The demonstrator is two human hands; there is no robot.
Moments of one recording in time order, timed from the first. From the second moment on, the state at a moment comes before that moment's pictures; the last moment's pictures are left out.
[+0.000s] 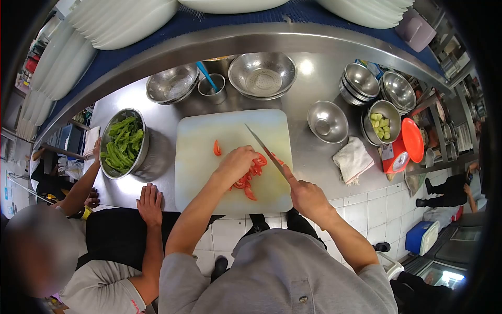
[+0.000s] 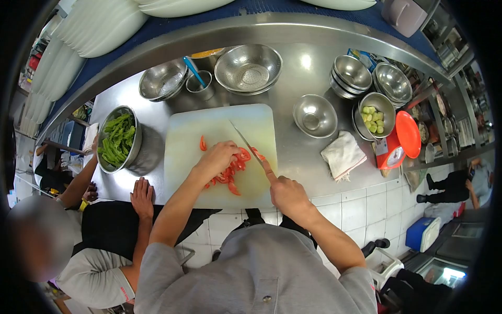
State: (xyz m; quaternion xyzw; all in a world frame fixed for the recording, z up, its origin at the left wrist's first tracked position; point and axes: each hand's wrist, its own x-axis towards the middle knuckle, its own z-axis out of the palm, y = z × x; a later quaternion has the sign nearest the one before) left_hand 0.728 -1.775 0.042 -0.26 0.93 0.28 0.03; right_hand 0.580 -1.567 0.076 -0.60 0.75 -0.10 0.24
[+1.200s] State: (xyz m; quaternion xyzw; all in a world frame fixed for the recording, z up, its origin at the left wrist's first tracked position) left_hand 0.851 -1.686 -0.024 -0.52 0.76 0.29 -0.25; right_hand 0.614 -1.577 0.032 -0.55 0.82 -0.06 0.15
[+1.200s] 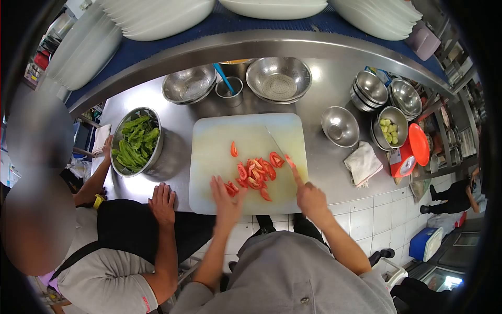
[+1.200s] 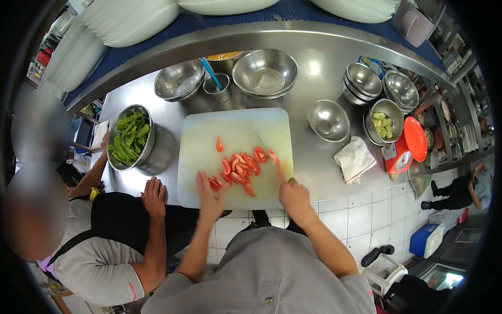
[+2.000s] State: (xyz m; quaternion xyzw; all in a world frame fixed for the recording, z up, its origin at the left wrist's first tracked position) left_hand 0.820 -1.720 -0.043 -0.61 0.71 0.22 -0.29; right_hand 0.523 -1.554 0.041 -0.62 0.69 -0.21 0.30
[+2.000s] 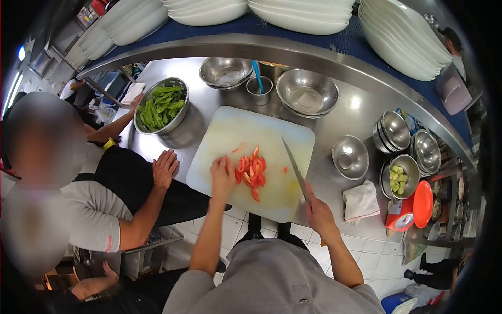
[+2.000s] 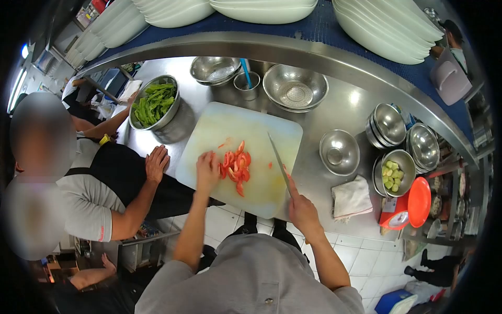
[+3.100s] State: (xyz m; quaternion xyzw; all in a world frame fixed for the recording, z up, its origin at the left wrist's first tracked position) left_hand 0.677 -1.664 0.002 -0.64 0.73 0.11 -0.20; right_hand 0.453 -1.576 0.062 -0.73 0.61 -0.22 0.22
